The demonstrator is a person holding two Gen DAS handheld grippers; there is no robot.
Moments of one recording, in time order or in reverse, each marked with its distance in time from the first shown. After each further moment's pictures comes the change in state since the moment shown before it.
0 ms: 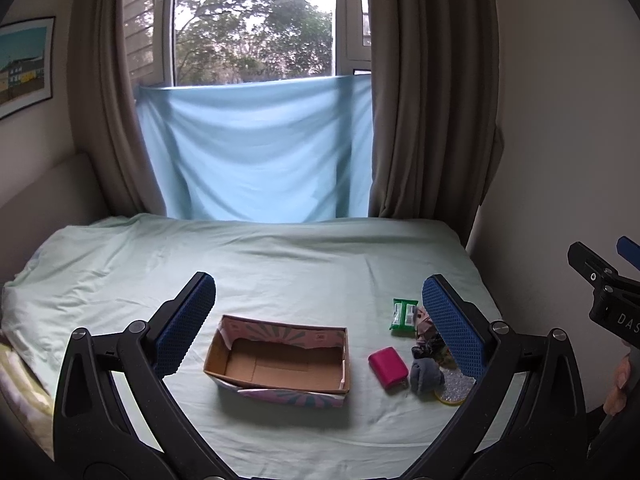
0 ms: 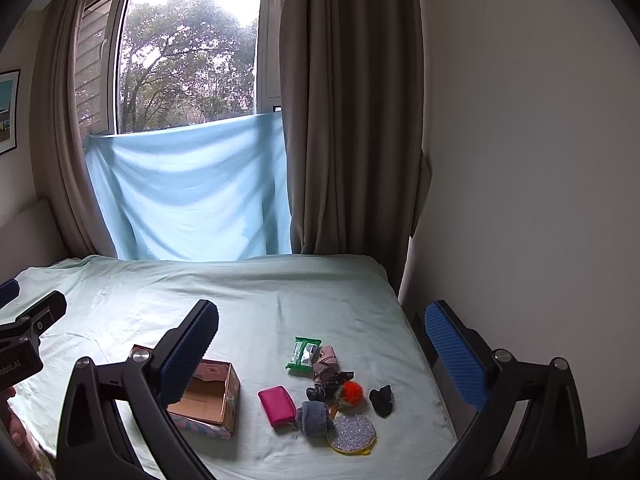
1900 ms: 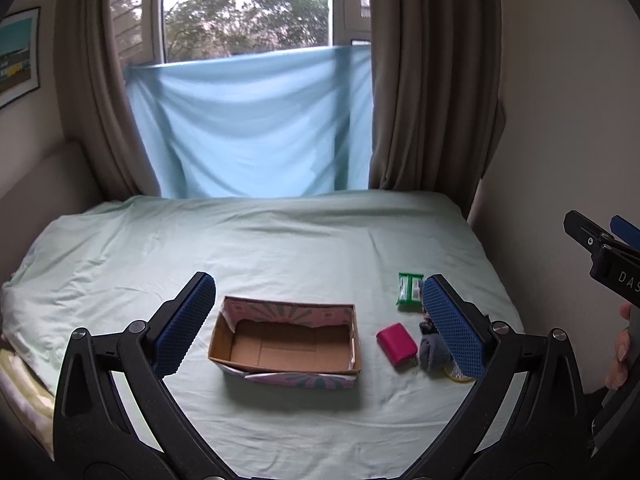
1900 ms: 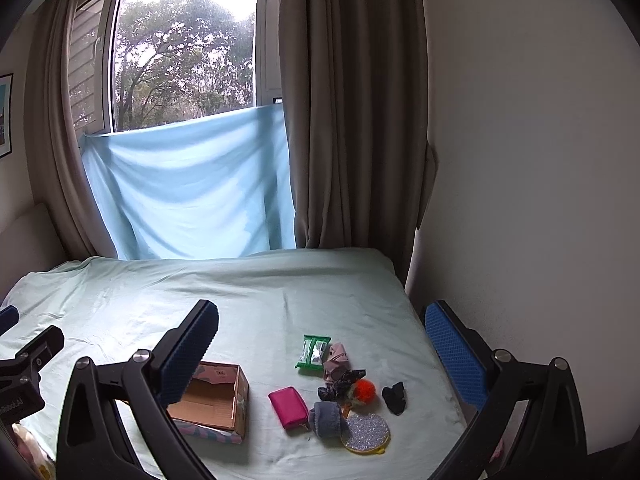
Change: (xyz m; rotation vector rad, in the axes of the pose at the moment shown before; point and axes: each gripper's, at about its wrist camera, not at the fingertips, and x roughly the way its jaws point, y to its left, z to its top) left arm 0.034 0.018 -0.007 0.029 0.120 -0.030; right arm 0.026 0.015 0.006 0.031 0.038 0.003
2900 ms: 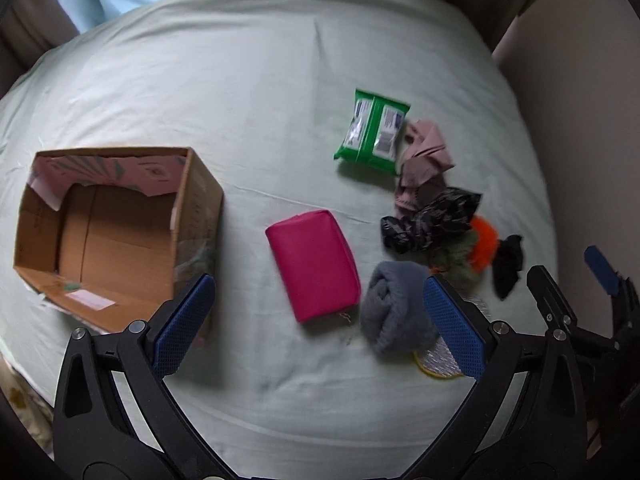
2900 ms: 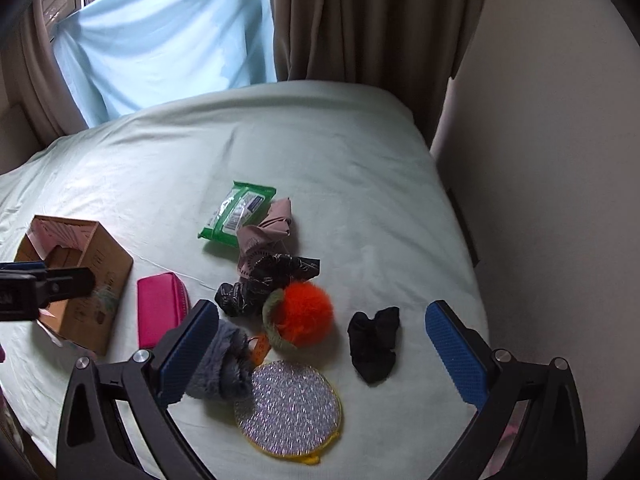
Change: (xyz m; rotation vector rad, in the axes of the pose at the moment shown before) left arm 0.379 -0.179 -0.153 -0.078 0.646 -0.045; right arm 0.308 -0.125 -0.199 -0.122 0.426 0.084
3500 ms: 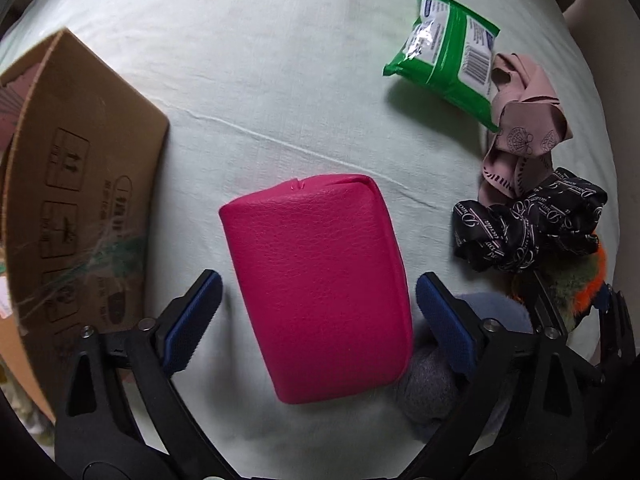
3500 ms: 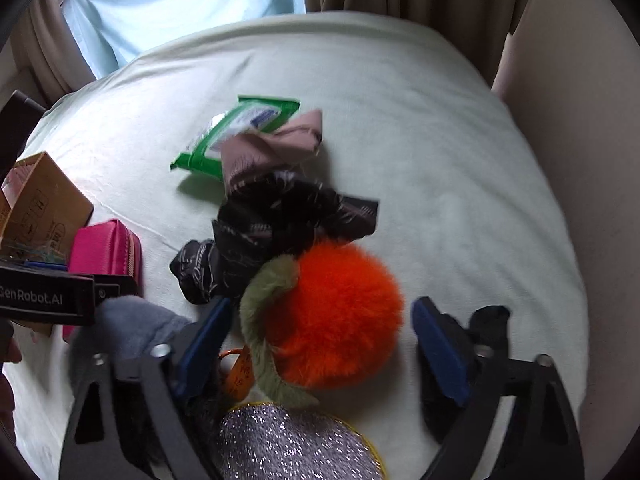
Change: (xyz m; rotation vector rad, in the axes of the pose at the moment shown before) left arm 0.142 0.013 -0.001 -0.119 0.202 0.023; right arm 0.138 0.019 -0.033 -0.064 0.114 0.089
